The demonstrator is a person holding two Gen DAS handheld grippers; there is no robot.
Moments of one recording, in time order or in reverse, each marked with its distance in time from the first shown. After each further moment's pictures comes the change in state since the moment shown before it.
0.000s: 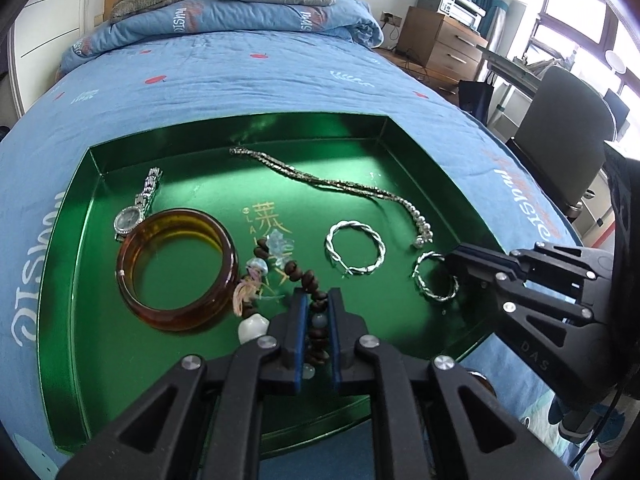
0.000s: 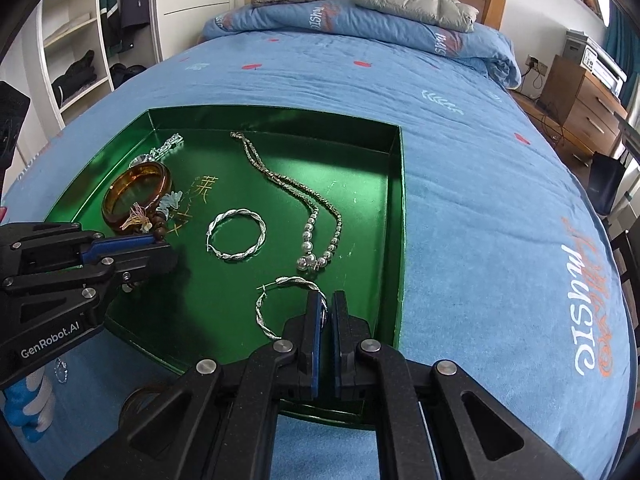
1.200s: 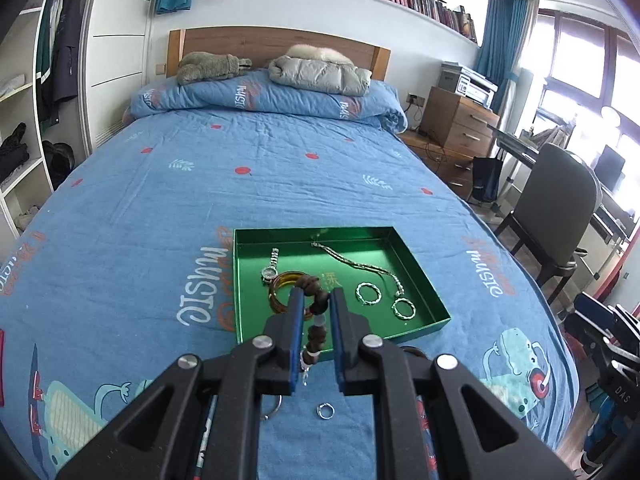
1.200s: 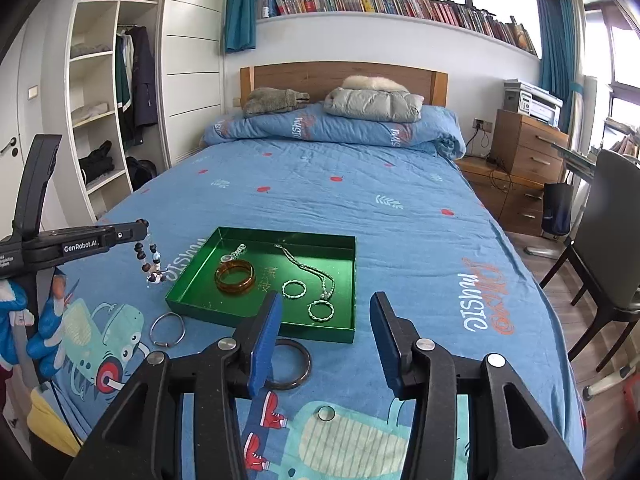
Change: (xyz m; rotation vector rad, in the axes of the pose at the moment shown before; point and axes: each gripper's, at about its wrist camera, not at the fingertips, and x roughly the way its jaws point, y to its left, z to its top) left arm -0.233 0.024 -0.013 -0.077 -0.262 0.100; right arm -0.249 0.022 -0.050 0.104 -0.337 -0.036
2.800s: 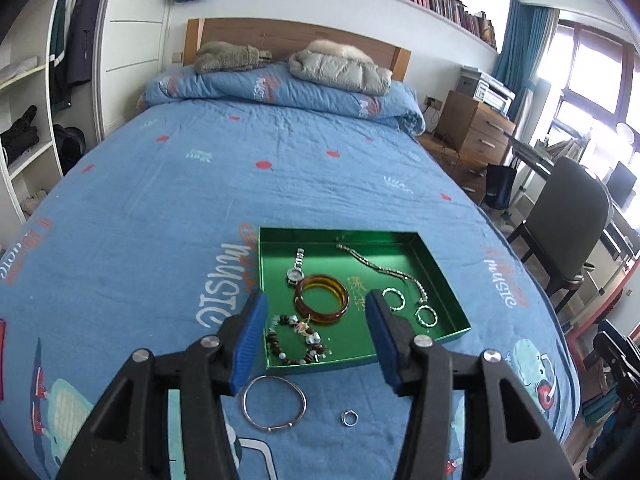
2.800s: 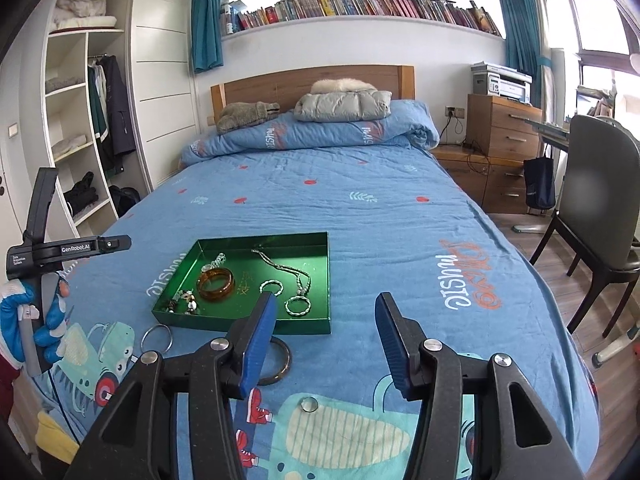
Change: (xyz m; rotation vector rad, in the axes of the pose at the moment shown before) left arm -0.004 0.034 0.005 -0.067 0.001 0.024; right arm -0.016 -0.037 -0.020 0.124 -0.037 -0.035
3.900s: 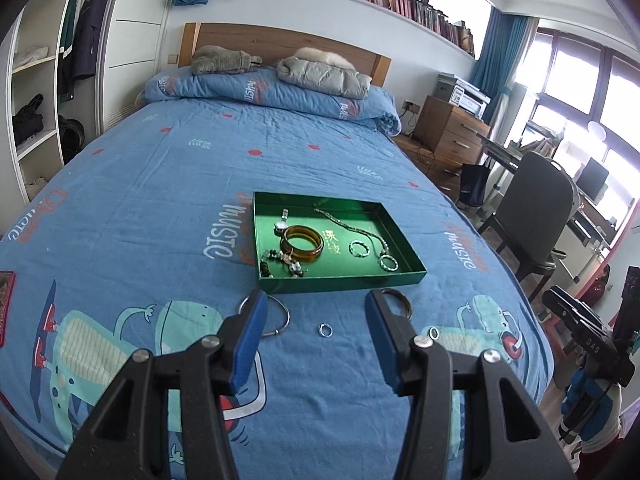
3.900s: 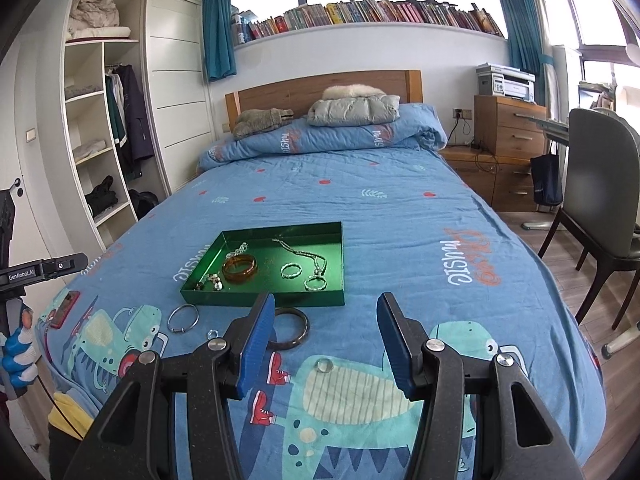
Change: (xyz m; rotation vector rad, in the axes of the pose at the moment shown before) left arm -0.084 -0.003 -0.082 0.001 0.012 -0.069; right arm -0.036 -0.004 -0.042 0.016 -0.004 0.060
